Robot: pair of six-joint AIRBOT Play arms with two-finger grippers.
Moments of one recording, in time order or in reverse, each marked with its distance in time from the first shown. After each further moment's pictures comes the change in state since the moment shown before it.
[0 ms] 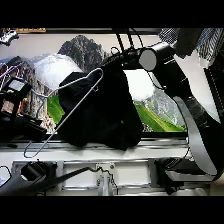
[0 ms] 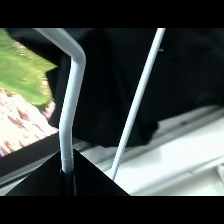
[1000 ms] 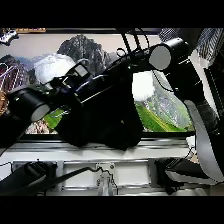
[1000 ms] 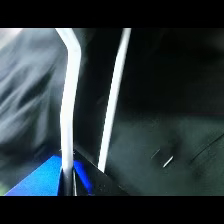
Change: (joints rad) left arm 0.067 -0.406 0.000 -0.146 0.651 0.440; right arm 0.000 0.063 0.007 0.019 0.170 -0.005
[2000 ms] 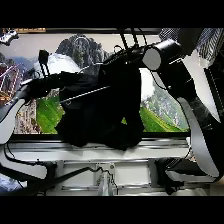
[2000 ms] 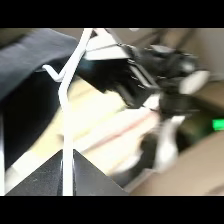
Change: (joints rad) left arm 0.670 -0.700 0.004 -1.892 -0.745 0.796; right arm 0.000 -0.055 0.000 -0.099 -0.175 0.010
